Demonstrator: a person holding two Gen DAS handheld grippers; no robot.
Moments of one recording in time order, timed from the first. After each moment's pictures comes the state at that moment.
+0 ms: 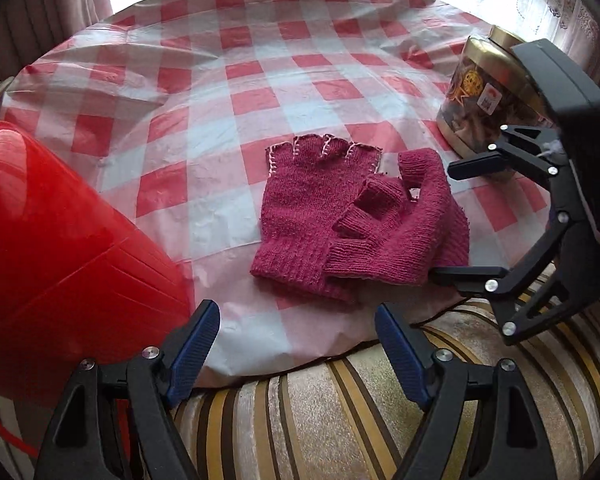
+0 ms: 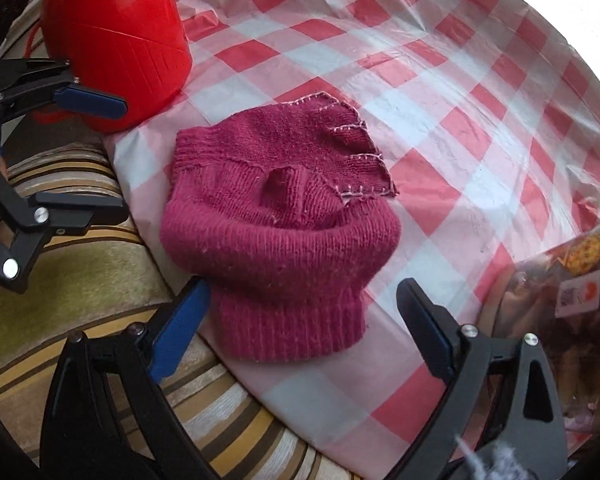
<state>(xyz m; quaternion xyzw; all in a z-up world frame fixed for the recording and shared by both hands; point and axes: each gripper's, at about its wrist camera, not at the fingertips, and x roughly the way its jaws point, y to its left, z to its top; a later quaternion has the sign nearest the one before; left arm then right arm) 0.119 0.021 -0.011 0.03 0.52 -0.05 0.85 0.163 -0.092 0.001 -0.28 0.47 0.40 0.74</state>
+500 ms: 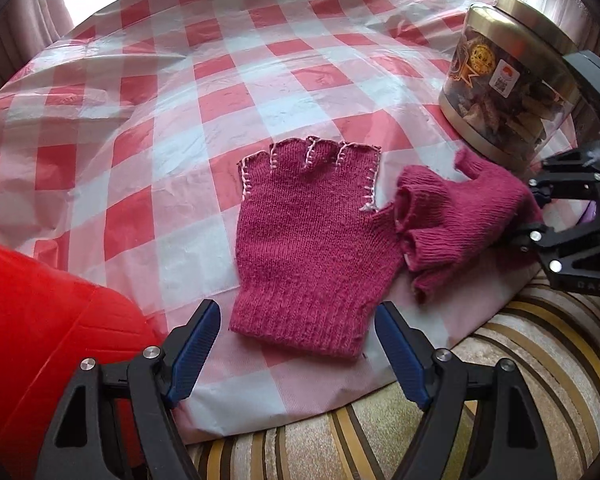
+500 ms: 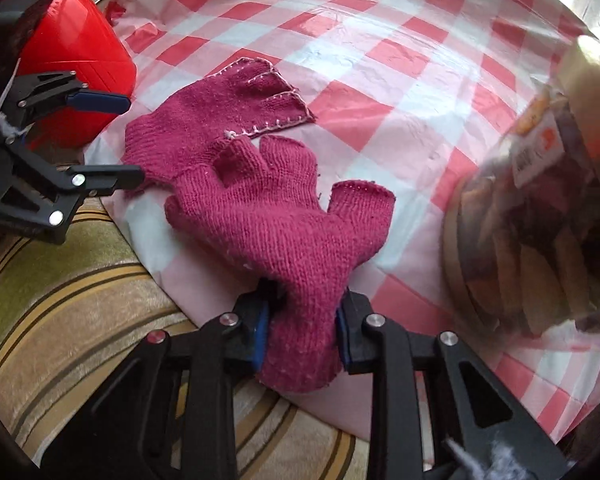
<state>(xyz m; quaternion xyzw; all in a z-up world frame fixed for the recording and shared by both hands) 0.160 0.005 -0.033 0.07 0.54 -0.07 0.83 0.175 -0.163 0.002 -0.19 0.53 0.34 0.75</state>
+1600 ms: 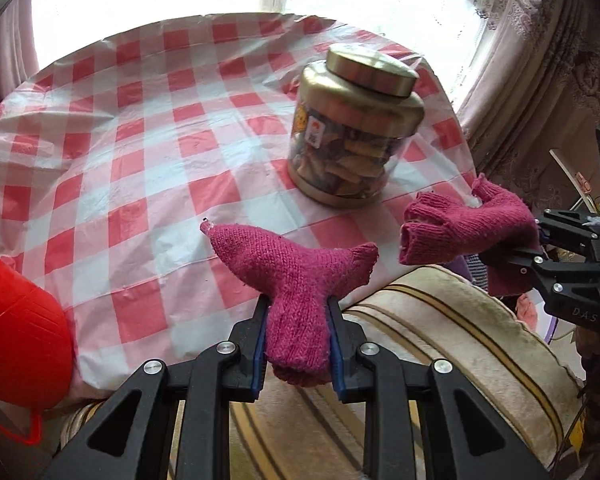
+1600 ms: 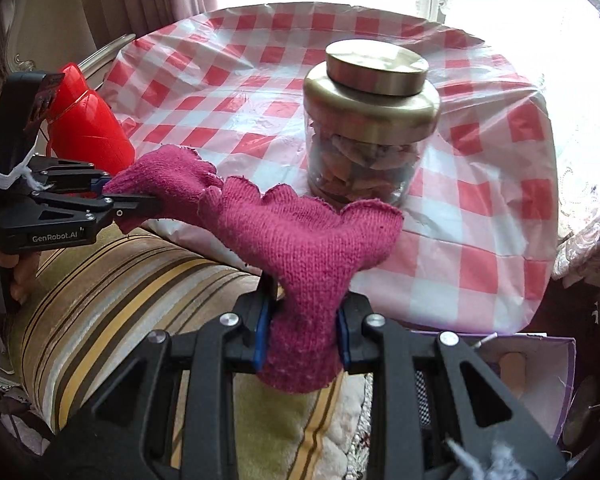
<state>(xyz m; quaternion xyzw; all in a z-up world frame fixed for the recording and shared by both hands) 0.107 -0.089 0.037 0.01 0.49 -0.16 0.86 0.065 -0.298 0.099 -0.08 0.45 0.23 0.86</state>
